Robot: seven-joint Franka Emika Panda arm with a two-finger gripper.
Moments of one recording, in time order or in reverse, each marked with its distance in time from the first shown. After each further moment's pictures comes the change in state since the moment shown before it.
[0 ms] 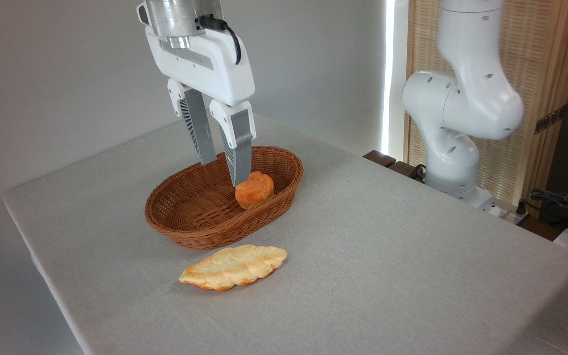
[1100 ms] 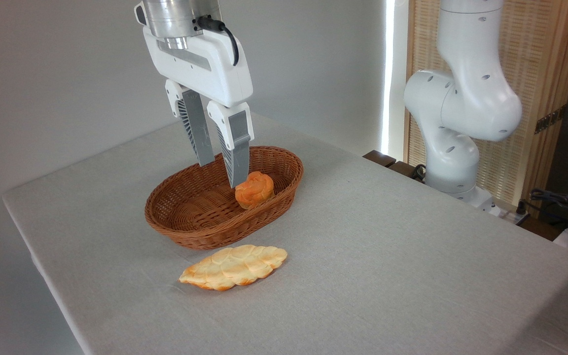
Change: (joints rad) arm -0.081 0.013 0.084 0.016 0.000 -0.001 0.004
